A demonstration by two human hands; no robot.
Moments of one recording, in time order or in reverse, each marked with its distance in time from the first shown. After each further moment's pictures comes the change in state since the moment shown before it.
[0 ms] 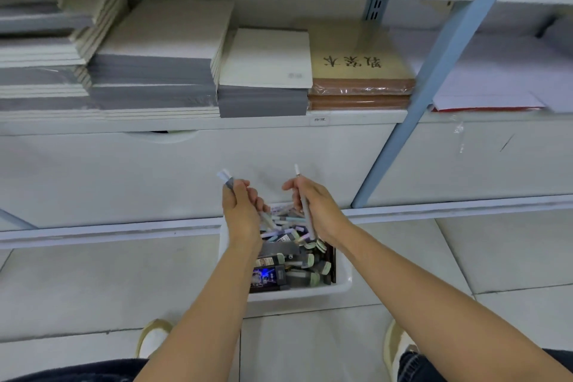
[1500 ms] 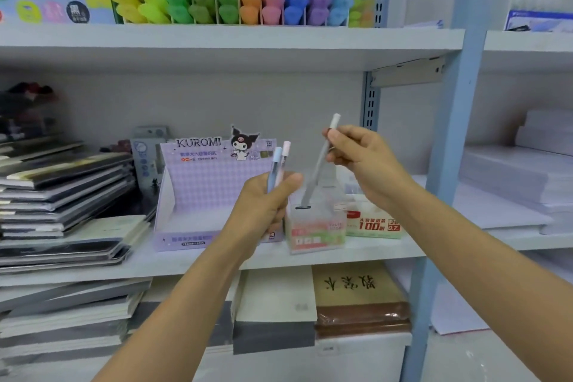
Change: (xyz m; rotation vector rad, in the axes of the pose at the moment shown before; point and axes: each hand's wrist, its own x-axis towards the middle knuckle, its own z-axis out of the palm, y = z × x) left_hand 0.017 0.337 0.170 0.342 -0.676 0.504; right_hand 0.020 -0.427 -0.040 -0.114 0.152 -0.782
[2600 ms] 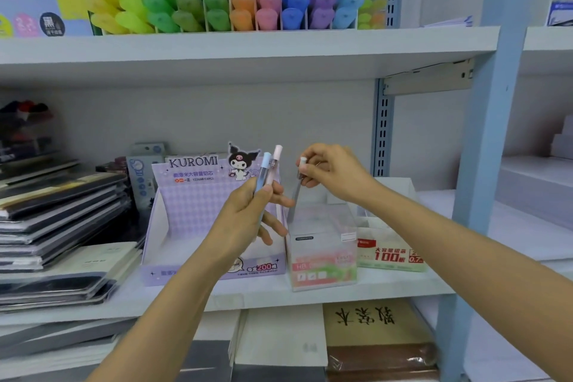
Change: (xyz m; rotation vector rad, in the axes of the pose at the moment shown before) left_hand 0.039 -0.008 -0.029 0.228 -0.001 0.096; right_hand 0.080 0.051 0.014 -0.473 -0.235 -0.156
